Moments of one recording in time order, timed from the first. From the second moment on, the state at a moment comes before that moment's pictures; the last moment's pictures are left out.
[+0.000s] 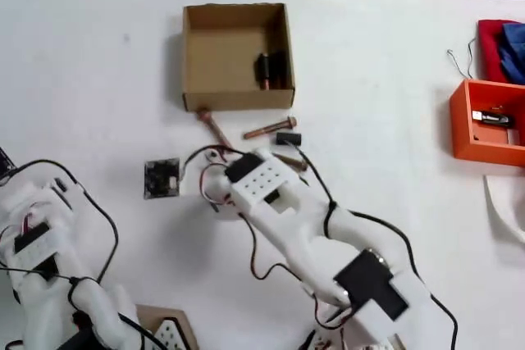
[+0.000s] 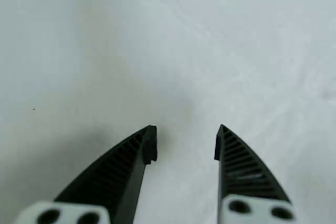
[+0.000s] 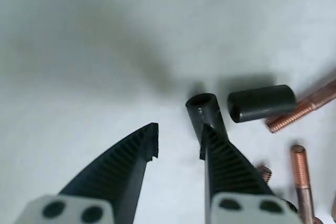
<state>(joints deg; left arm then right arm) -48.6 -34.6 74.9 15.4 3.5 -44.6 1.5 30.3 51.5 54.9</state>
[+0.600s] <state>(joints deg) -48.6 -34.6 74.9 15.4 3.5 -41.0 16.3 18.5 51.5 55.0</state>
